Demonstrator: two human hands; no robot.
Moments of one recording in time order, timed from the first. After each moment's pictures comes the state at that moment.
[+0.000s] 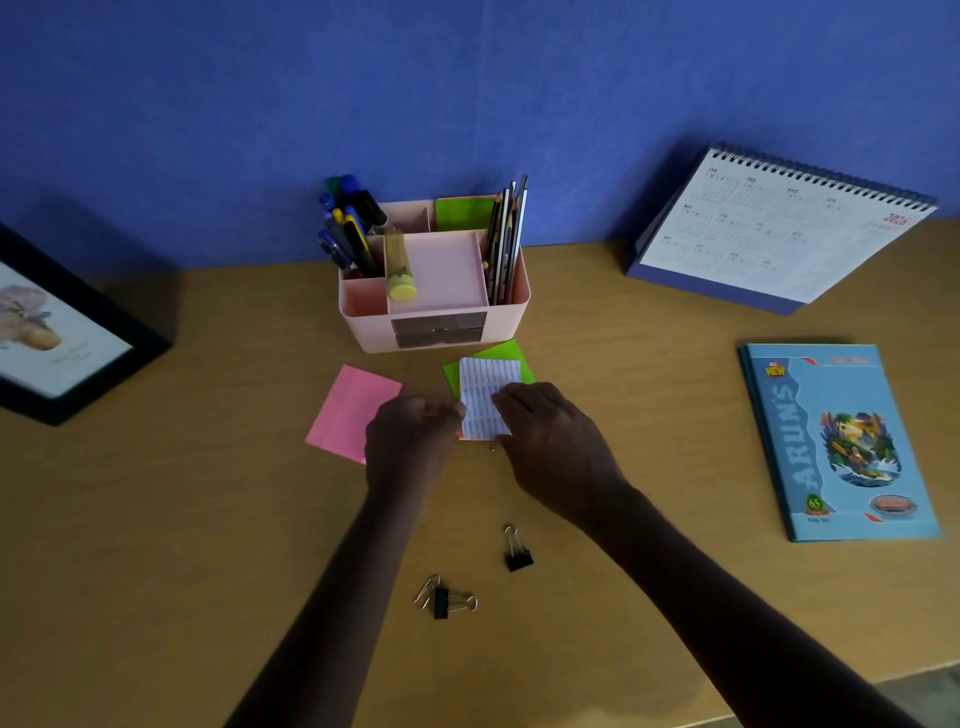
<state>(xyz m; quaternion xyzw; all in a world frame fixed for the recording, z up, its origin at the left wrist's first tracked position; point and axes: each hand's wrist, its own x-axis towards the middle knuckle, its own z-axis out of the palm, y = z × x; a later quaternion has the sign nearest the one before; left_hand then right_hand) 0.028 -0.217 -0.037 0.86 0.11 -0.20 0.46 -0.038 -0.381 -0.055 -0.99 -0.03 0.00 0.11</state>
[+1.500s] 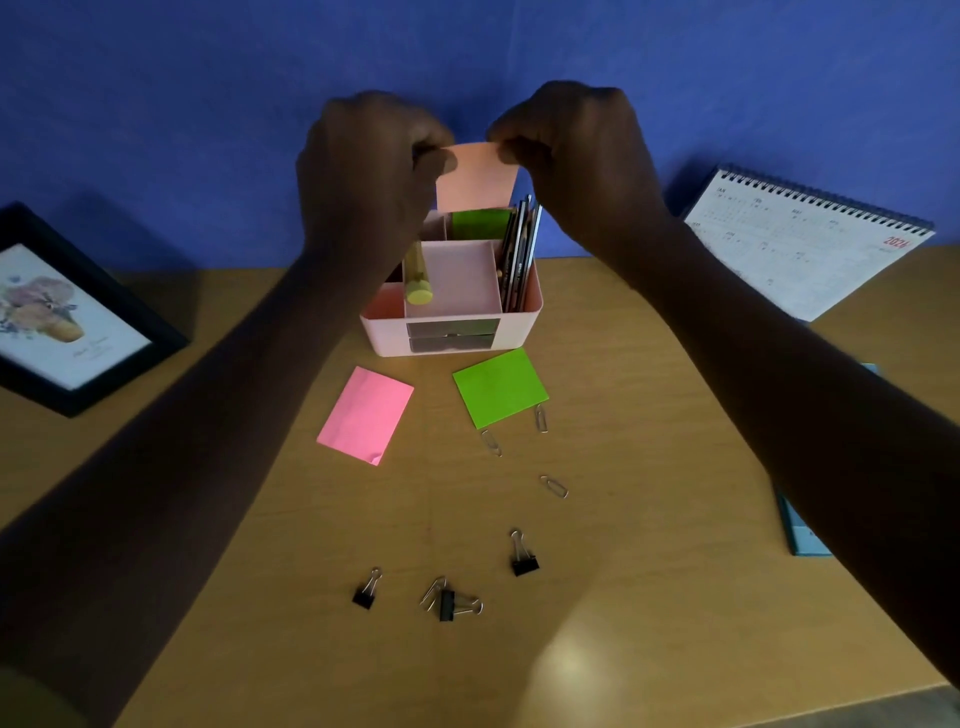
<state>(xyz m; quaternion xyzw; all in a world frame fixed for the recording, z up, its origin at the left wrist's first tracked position) 0.188 -0.220 0.096 0.88 -0.27 0.21 0.32 0.148 -0.424 0.110 -0.96 -0.12 -0.23 0.13</state>
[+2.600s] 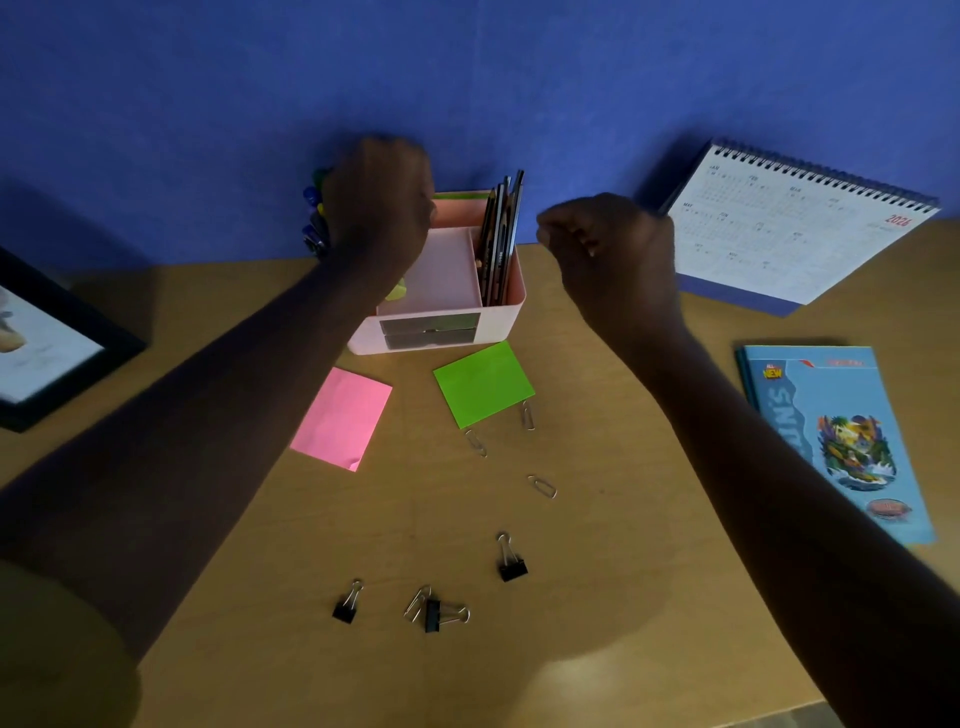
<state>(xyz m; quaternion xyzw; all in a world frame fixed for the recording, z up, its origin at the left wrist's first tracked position) 0.223 -0.269 0.024 0.97 -0.17 0.14 0.11 0.074 -0.452 0.044 -0.94 0.00 -0.27 0.22</state>
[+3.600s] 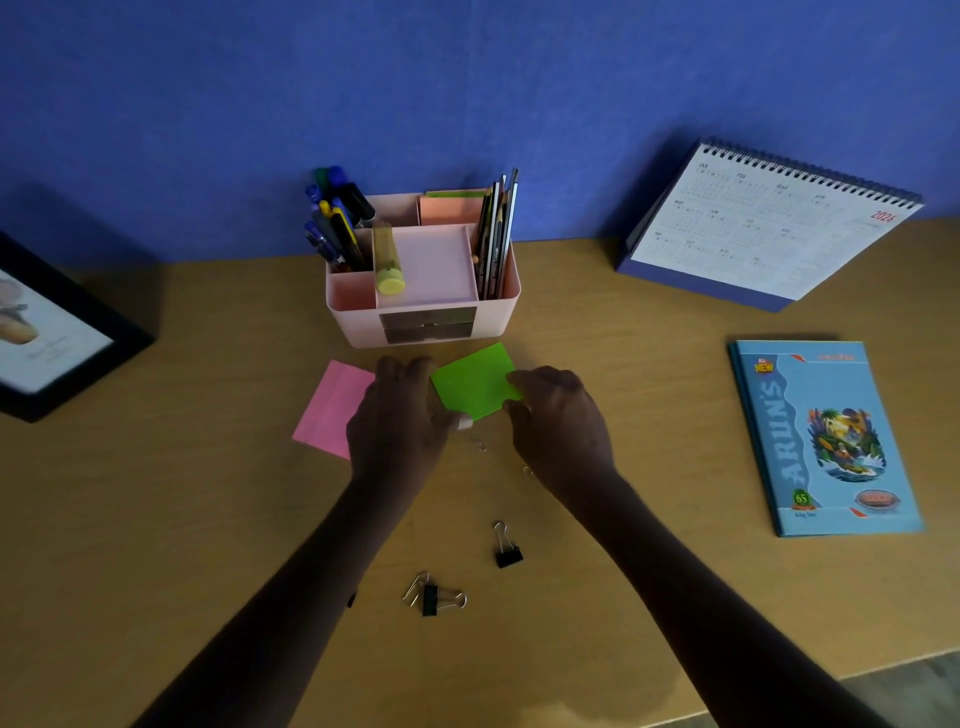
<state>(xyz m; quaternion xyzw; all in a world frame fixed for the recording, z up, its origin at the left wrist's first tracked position) 0.041 -0.209 -0.057 0.97 -0.14 -0.08 0.21 -0.028 -0.388 -0.052 -0.97 0.13 -0.05 0.21</state>
